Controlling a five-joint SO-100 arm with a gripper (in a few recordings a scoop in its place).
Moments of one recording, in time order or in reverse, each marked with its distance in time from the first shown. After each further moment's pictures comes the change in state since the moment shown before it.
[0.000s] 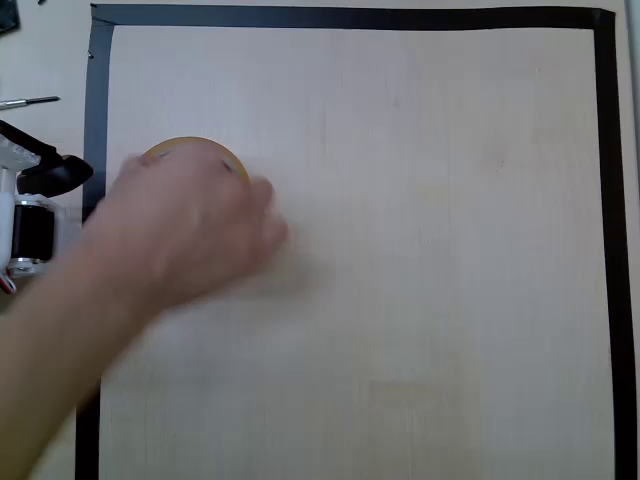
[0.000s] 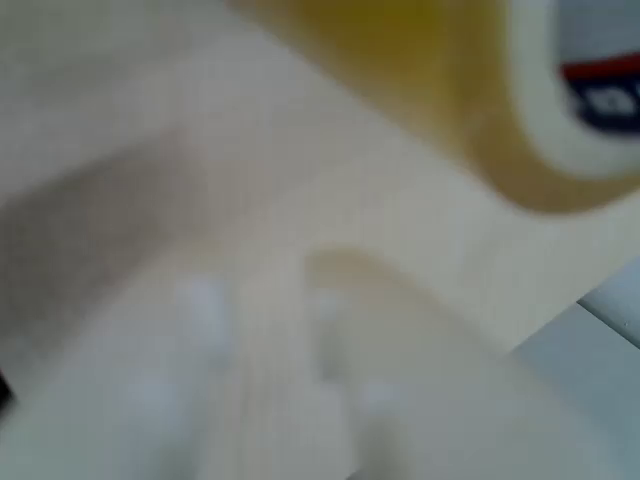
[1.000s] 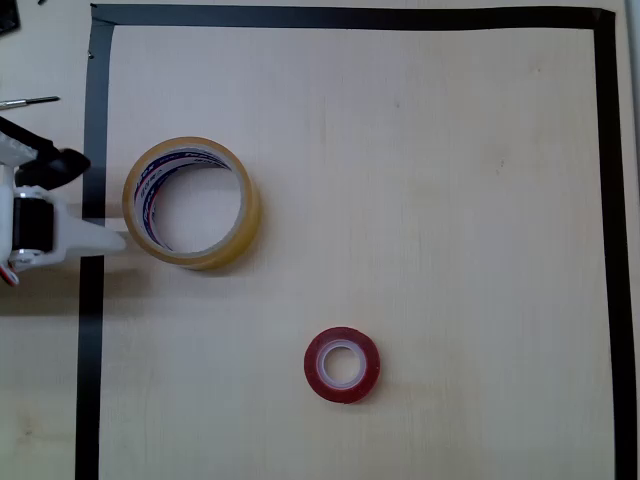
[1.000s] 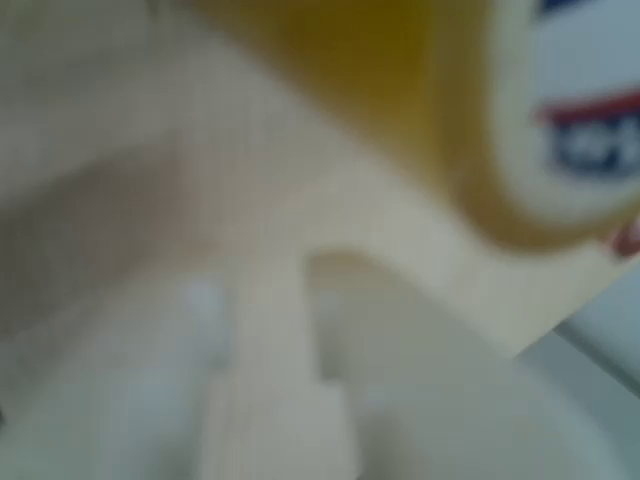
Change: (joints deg) arm -2.8 0.6 0.0 0.1 0.0
